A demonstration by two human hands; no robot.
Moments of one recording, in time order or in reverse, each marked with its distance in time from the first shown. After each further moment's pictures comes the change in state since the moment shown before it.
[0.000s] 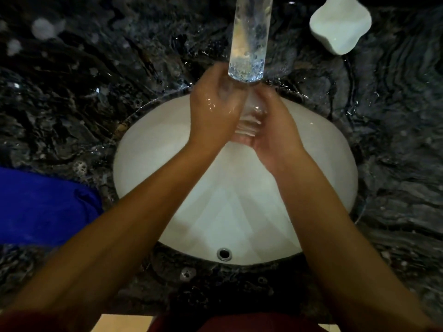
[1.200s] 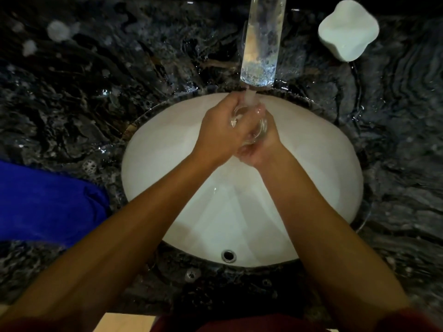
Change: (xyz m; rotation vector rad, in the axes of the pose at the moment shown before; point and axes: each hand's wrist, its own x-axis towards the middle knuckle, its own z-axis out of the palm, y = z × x) left_hand -0.015 -0.012 -0.011 0.024 -0.241 -0.145; right_hand 0.041 0.037 0.006 0.396 -0.042 0.294
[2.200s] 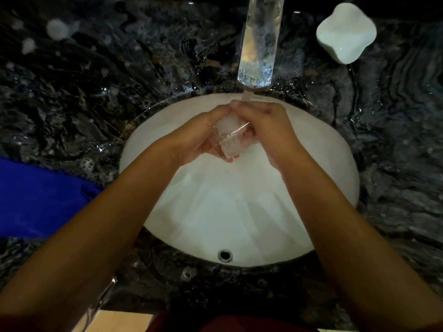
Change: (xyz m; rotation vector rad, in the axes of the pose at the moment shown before) left_hand 0.014 -0.004 -0.042 -0.326 -0.479 -0.535; right_hand -0.038 -0.022 0.010 -0.949 0.047 -0.455
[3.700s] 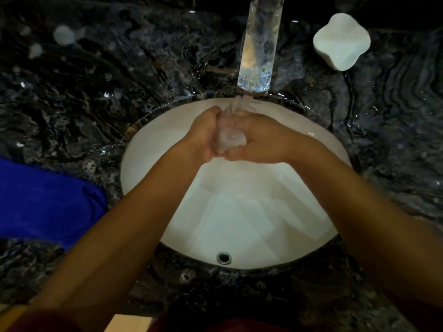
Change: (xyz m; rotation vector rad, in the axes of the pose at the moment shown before) left_hand 0.020 0.002 0.019 -0.288 0.375 -0.181; right_hand 0.004 -0.026 -0.014 -0.961 -0.536 -0.324
